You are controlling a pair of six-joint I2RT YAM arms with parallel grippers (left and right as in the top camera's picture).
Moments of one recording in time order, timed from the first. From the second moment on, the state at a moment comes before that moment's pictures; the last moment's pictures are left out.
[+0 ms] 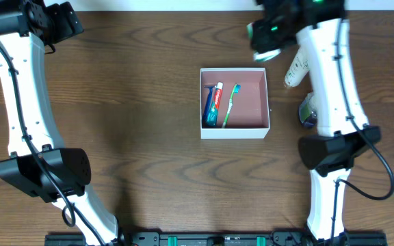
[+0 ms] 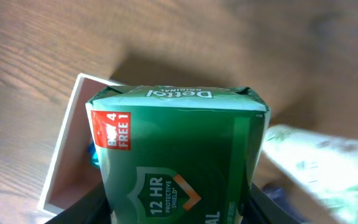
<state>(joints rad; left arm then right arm) 0.21 1.99 2.27 -1.23 -0.09 -0.22 0.29 2.24 2.61 -1.55 -0.05 0.04</state>
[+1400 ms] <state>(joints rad) 0.21 1.99 2.27 -1.23 -0.09 -0.22 0.41 2.24 1.78 -0.99 -0.03 0.40</state>
